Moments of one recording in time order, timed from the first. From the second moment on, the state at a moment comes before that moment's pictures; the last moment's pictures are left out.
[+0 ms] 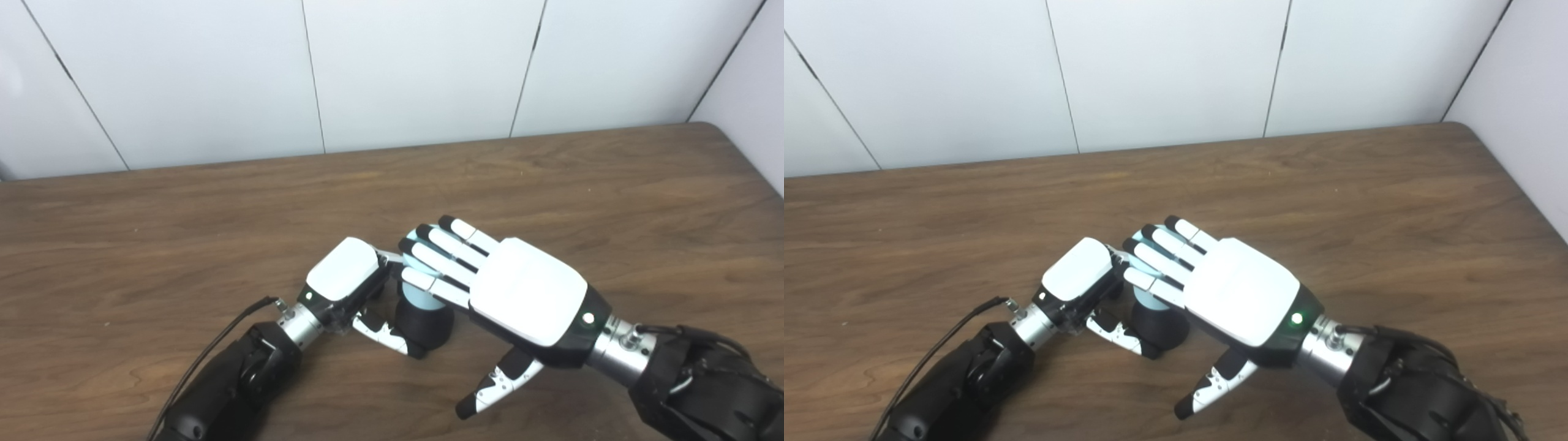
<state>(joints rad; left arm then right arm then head) -0.42 0.24 -0.63 0.37 0.77 -0.44 0.13 -0.01 -0.39 0.13 -0.83 -1.07 -0.36 0.65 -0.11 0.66</state>
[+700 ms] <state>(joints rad) -0.41 0.22 -0.60 0.37 0.72 -0.41 0.06 0.05 -0.36 0.15 -0.83 -1.15 -0.36 0.57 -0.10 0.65</state>
